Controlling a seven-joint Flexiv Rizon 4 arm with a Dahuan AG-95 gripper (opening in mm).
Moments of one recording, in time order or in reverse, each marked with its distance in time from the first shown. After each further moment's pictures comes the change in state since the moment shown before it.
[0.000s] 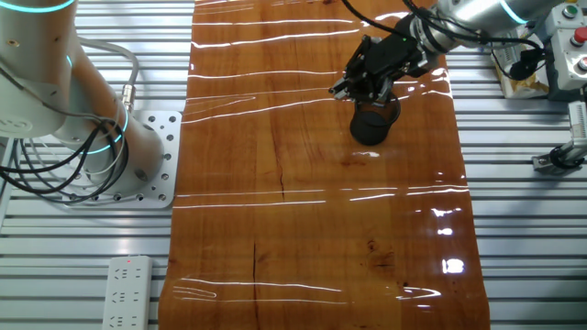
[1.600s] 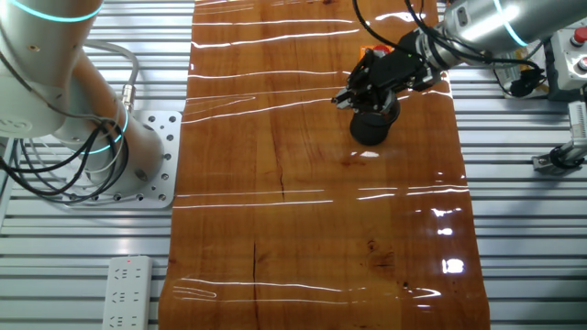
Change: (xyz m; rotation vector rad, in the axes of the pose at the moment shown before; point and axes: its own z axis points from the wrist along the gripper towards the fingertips) arm -0.020 -0.005 0.011 0.000 0.057 -0.027
